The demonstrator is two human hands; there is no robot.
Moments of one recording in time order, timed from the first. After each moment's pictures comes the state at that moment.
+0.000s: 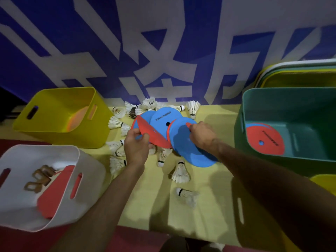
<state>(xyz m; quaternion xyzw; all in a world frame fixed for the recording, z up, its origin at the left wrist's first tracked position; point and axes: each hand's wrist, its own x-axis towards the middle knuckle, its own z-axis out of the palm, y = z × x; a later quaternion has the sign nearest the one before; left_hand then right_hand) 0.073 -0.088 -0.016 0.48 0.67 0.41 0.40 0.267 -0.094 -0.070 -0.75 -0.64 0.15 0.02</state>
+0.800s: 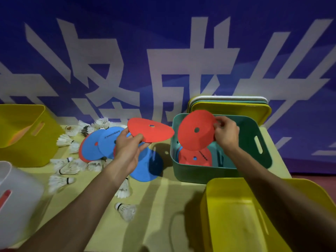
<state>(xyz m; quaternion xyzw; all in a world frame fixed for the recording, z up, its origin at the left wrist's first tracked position) 0.230 -0.152 0.035 0.38 0.52 0.43 0.63 0.487 -0.226 0.018 -0.83 -0.33 0.12 0.43</state>
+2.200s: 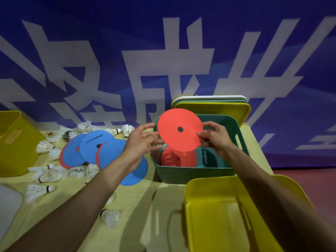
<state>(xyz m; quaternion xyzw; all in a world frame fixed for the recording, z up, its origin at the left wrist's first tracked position) 0.298 -0.179 0.048 0.53 0.44 0.29 0.67 0.526 -0.257 0.018 -0.69 -0.24 0.43 0.54</state>
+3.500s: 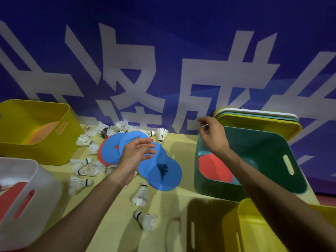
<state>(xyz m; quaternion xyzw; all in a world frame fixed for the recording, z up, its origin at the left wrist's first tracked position) 0.154 -0.112 0.025 0.49 0.52 0.34 0.61 0.404 -0.145 0.029 -0.76 -0.54 0.11 0.35</state>
